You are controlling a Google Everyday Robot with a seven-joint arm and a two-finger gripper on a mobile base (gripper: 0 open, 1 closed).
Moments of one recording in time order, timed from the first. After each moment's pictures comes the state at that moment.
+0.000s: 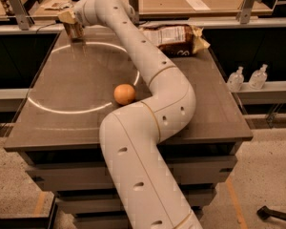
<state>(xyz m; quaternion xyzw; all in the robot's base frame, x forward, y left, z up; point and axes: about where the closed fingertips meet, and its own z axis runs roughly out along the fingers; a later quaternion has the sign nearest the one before) 0.946 0.259 0.926 -0.37 0.68 0.23 0.59</state>
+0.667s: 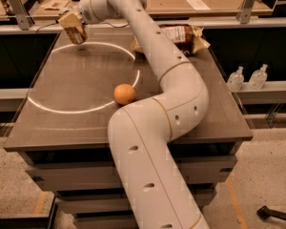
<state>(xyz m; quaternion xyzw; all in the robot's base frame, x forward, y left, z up) 0.886 0.241 0.932 -0.49 0.66 0.25 0.52</state>
